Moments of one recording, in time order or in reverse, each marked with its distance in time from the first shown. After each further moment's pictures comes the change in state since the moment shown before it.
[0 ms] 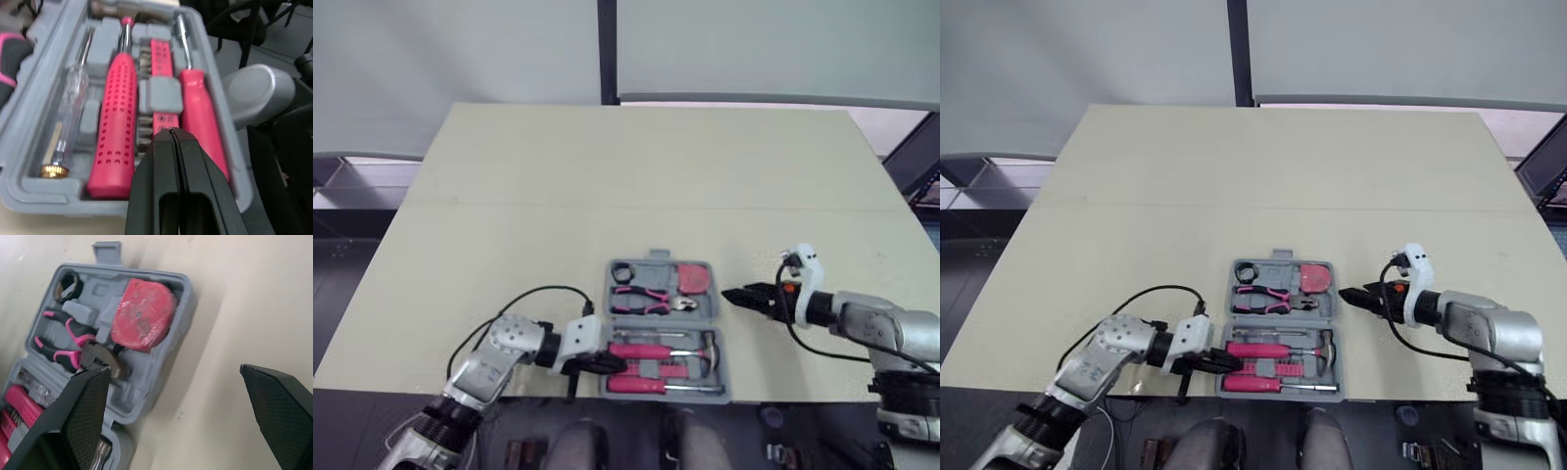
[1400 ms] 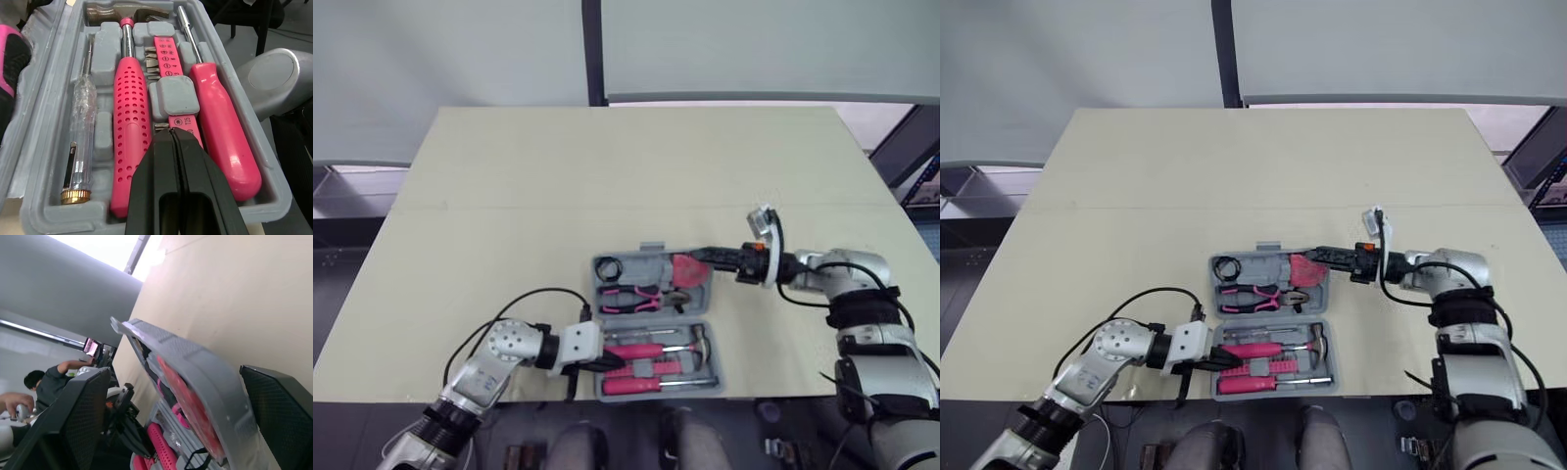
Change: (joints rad) left arm 0.037 0.060 -0.007 0.000 0.020 -0.113 0.056; right arm -0.392 0.017 0.185 0.478 0.073 -0.049 0.528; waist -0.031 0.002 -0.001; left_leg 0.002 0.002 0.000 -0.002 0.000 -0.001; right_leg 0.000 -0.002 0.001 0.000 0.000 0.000
